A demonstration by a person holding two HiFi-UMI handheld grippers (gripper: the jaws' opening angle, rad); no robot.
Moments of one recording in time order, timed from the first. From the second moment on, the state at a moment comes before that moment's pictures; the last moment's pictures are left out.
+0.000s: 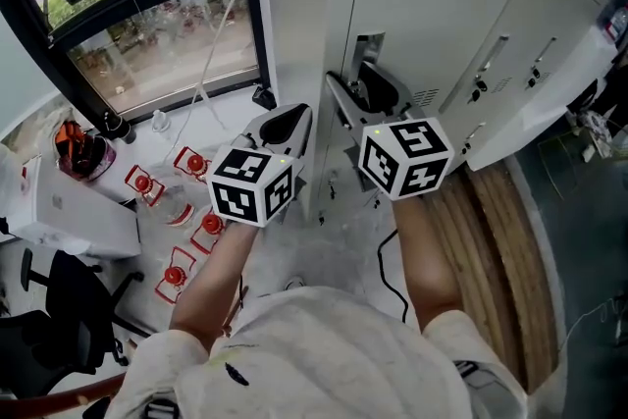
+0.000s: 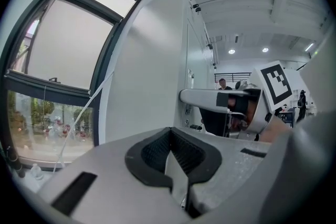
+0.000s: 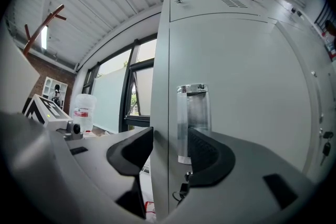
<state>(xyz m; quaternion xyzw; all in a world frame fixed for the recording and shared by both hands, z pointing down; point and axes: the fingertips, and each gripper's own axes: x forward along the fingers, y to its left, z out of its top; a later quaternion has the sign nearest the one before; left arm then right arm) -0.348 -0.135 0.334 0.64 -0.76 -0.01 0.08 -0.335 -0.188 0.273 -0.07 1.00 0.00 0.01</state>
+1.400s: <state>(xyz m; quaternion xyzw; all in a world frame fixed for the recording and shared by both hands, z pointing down) -0.306 -0.152 0.331 0.72 -0.68 -0.02 0.08 -0.263 -0.177 0.273 -0.17 0.98 0.03 0.05</state>
